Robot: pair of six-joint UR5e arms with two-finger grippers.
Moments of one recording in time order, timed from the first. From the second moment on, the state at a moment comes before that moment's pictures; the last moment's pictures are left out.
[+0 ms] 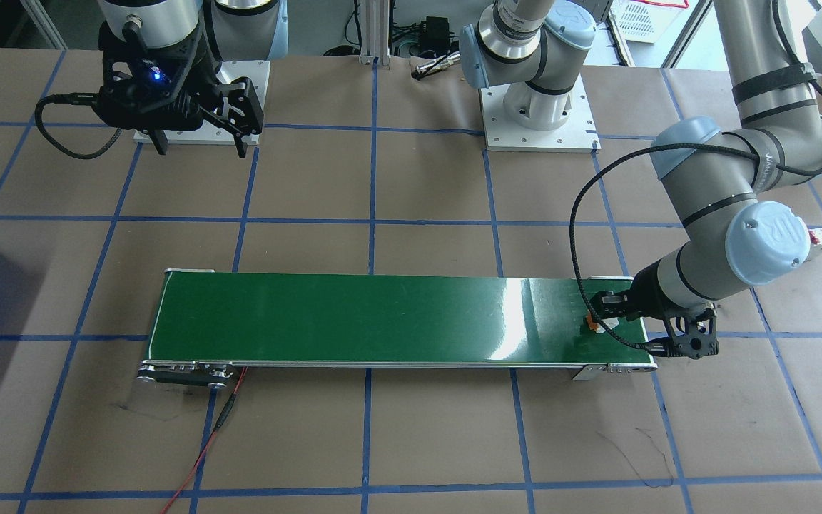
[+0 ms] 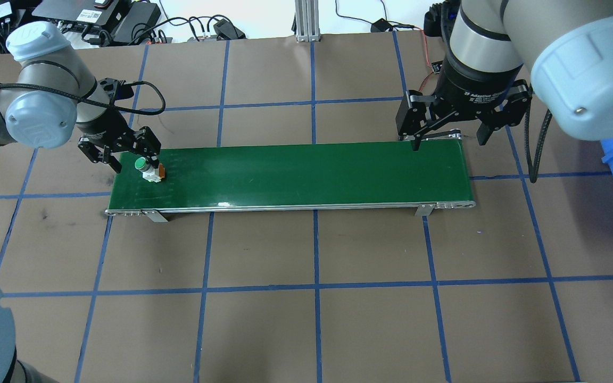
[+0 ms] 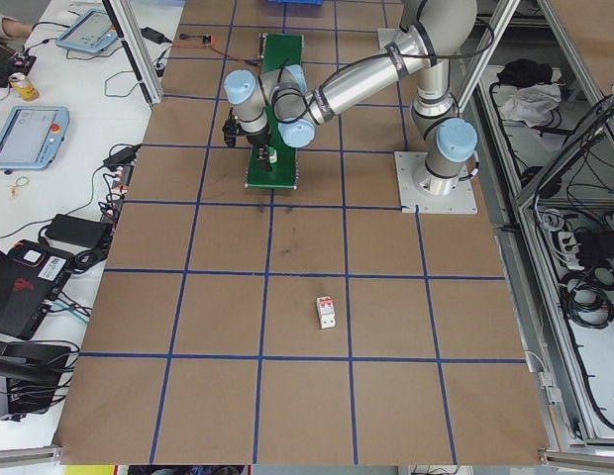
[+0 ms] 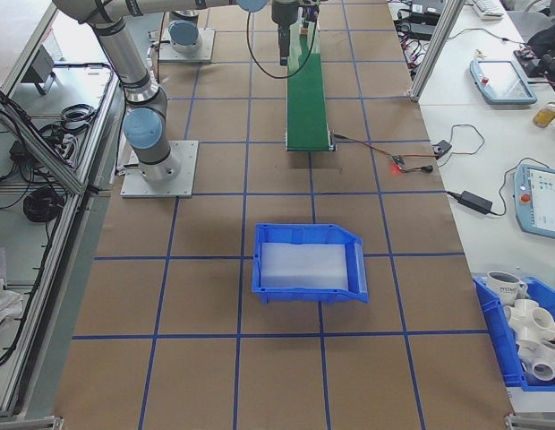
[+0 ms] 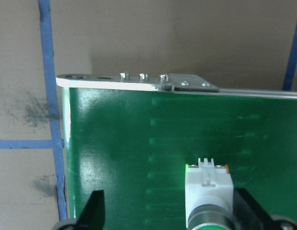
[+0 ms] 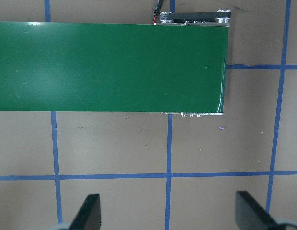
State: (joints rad) left arm -1.32 -1.91 -1.72 -1.25 1.55 0.20; right arm 1.69 -1.62 1.58 -1.51 -1.62 0.11
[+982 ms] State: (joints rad) left arm -1.48 -1.90 -1.34 -1.56 1.55 0.05; right arm 1.69 -1.62 1.58 -1.51 -1.62 0.11
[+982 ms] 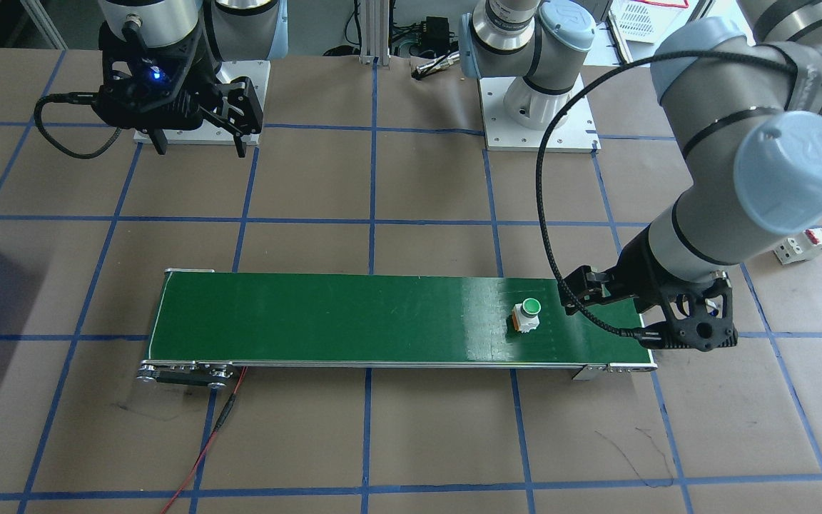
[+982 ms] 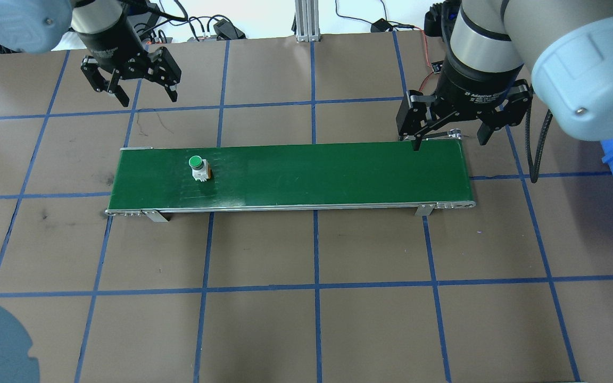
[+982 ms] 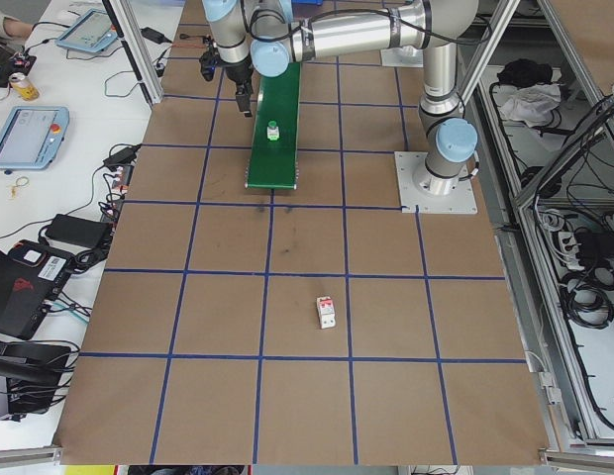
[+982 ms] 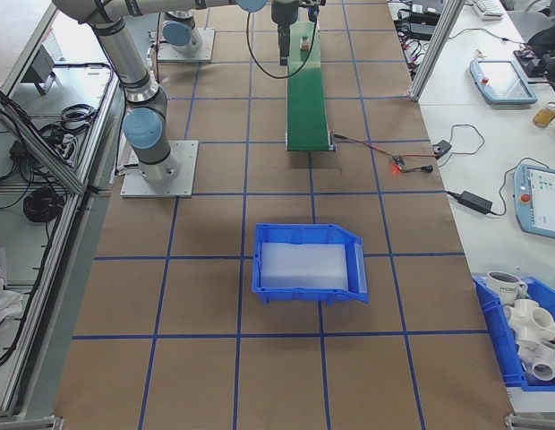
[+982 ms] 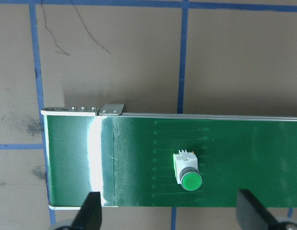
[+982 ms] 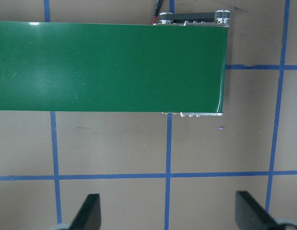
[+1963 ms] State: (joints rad) left arm -1.59 -1.78 -1.27 -1.61 1.59 0.02; right arm 1.69 -1.48 1.68 -1.78 -1.61 0.11
